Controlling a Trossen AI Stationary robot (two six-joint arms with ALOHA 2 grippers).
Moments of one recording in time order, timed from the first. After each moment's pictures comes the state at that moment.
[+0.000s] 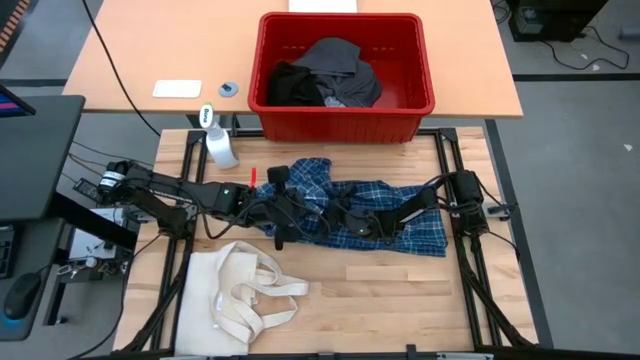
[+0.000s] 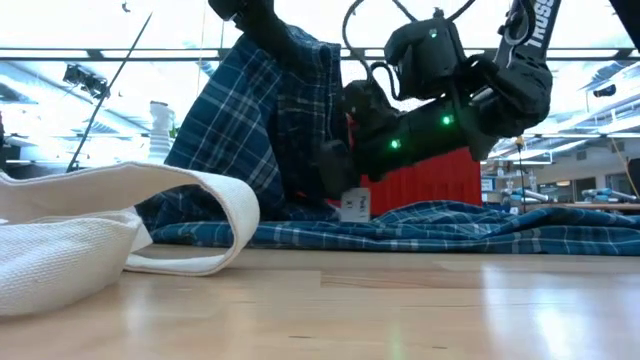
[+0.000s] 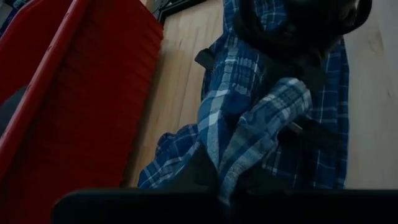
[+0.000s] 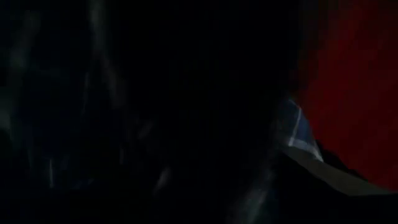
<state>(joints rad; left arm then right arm) -0.20 1.45 1.27 -0.58 -0.62 0.11 0.09 2.03 0.82 0.94 0.77 -0.15</state>
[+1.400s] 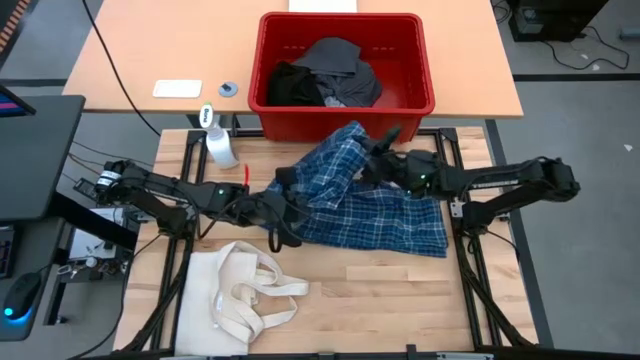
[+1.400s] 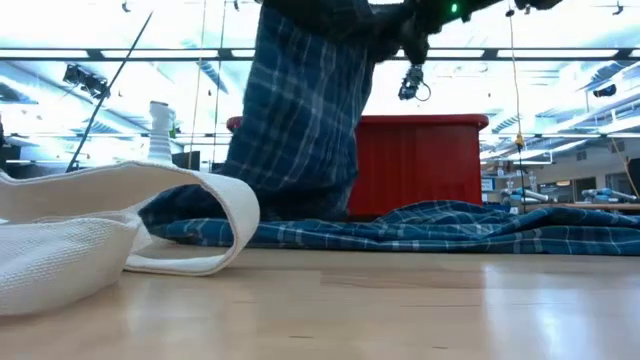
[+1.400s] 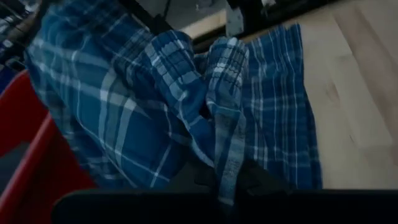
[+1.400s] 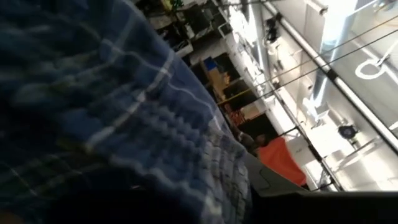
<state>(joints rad) -0.22 1.42 1.27 -0.39 -0.52 0.25 -0.09 1.22 0.86 0.40 0.66 -1.07</state>
